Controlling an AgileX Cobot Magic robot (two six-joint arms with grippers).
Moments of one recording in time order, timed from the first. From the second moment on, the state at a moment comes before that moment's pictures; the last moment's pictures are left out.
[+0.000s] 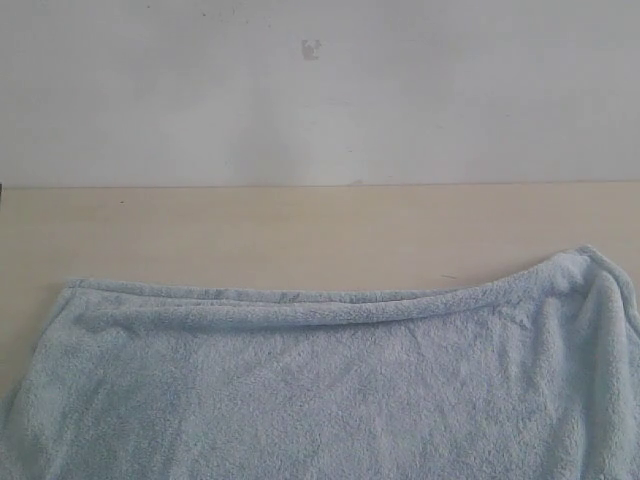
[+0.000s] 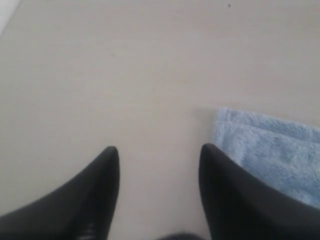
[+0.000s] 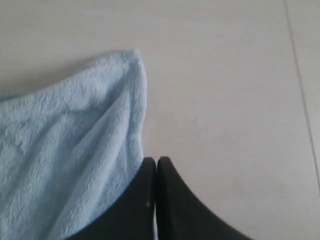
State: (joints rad) left arm -0.03 1.39 -0.90 0.69 0.50 -0.68; right arm -0.09 1.47 -1.15 -0.20 0.73 -0.01
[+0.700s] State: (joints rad) left arm -0.03 1.39 -0.82 0.20 0.35 -0.24; right arm -0.10 1.21 -0.71 0.03 0.70 -0.13
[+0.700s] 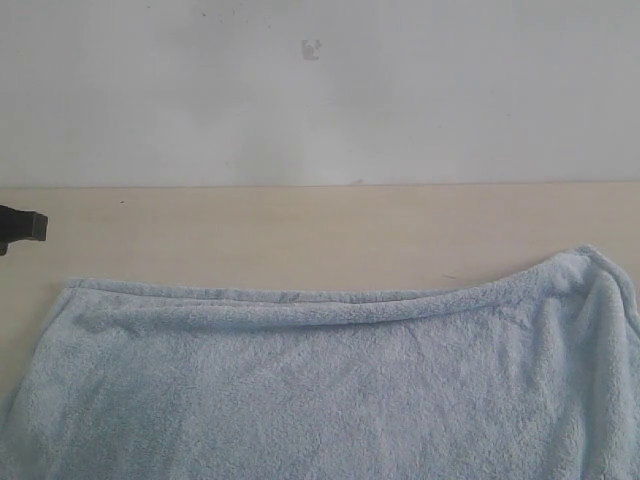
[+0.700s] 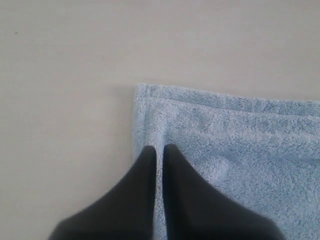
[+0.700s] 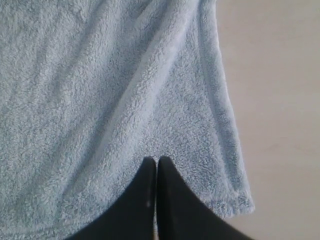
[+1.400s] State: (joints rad) left arm -0.03 1.70 -0.92 0.18 0.20 -0.15; right arm 0.00 1.19 -0.66 0.12 0.58 -0.15
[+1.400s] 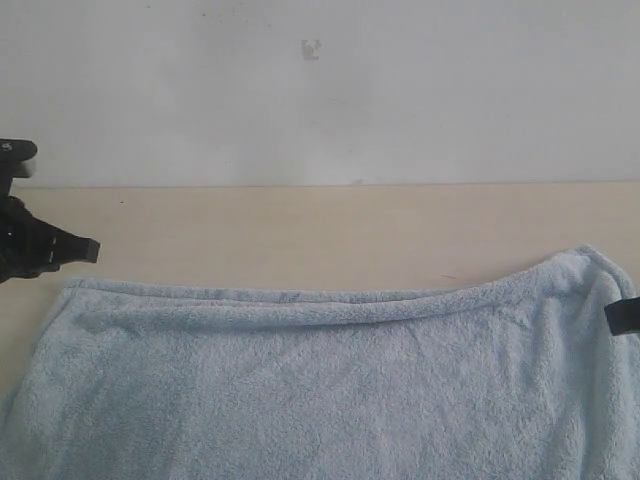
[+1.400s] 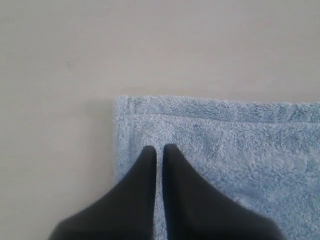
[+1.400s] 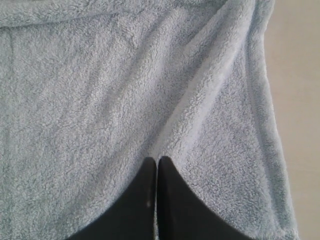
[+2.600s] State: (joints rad) left arm 0.07 2.11 -1.16 0.21 0.05 -0.11; right arm 0.00 1.19 -0.66 0.14 0.56 -0.16
